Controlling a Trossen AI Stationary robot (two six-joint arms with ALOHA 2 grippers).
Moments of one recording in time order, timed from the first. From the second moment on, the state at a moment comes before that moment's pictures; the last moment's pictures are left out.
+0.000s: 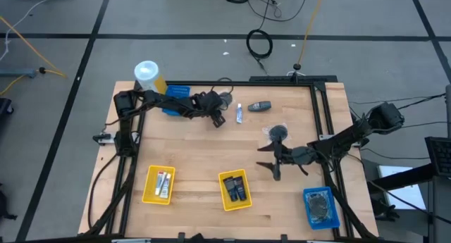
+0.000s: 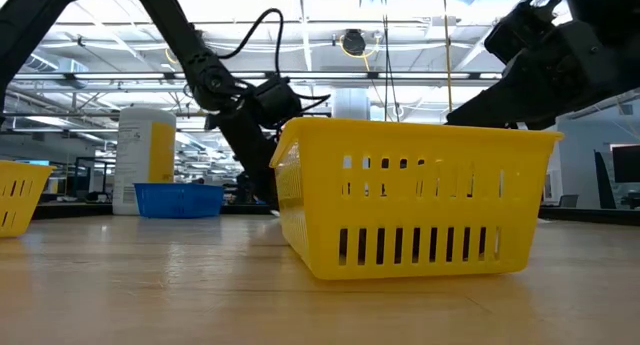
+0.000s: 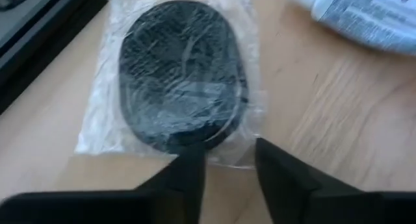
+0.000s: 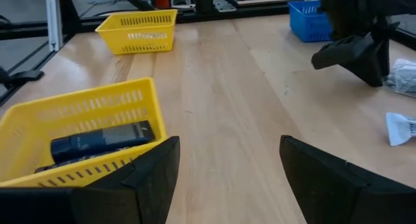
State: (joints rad) left arm 0.43 1.96 1.02 0.04 -0.18 -0.06; right arm 0.35 1.31 0.25 0.73 0.42 0.22
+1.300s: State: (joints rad) left arm 0.23 1.78 1.00 -0.15 -0.28 -0.22; right arm 0.33 1.31 0.25 0.76 0.42 0.22
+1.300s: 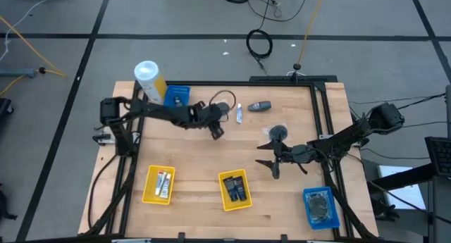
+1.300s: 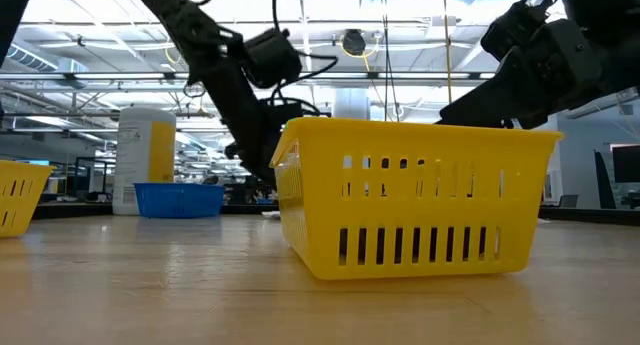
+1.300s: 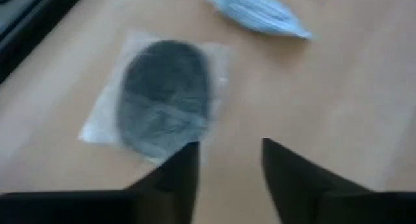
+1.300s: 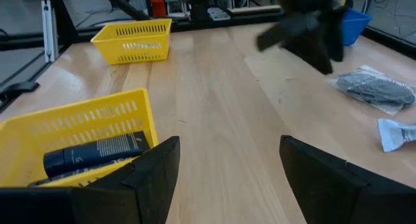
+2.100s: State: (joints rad) left arm 0.32 1.94 1.01 -0.10 -0.18 -0.20; right arm 0.32 1.31 0.25 0.75 0.42 0.20
